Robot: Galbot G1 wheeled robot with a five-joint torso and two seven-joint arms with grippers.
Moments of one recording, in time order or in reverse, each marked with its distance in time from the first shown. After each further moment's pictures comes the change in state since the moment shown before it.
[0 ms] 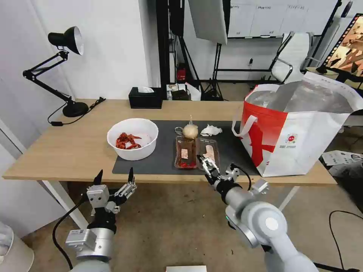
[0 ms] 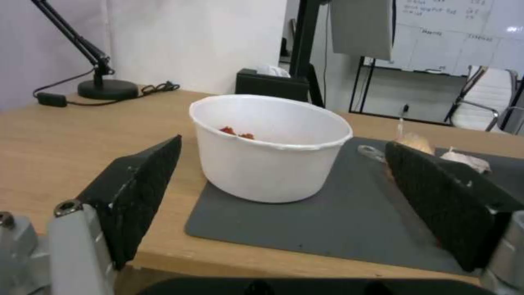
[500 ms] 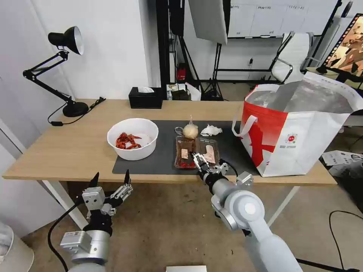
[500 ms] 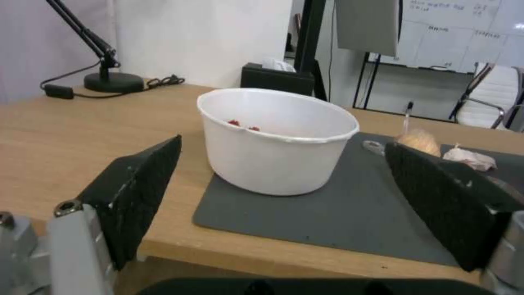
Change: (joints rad) left arm 0.019 -0.001 -0.007 -0.005 -0.008 0.004 -0.004; right arm 0.094 0.076 -0.043 -0.117 -0.026 0.013 0.067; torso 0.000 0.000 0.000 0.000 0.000
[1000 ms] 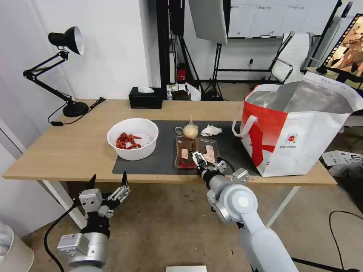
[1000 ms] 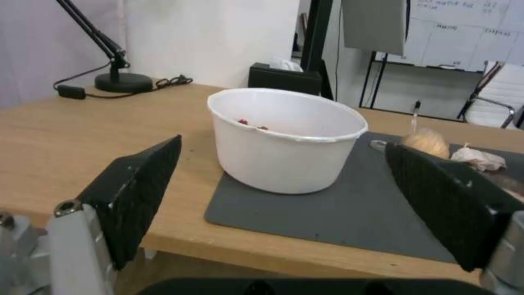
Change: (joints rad) left arm 0.021 -0.008 -0.014 -0.012 0.005 -0.005 -0.003; right arm 0.020 0.020 0.010 -0.004 -0.046 0.041 0.056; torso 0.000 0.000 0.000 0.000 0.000
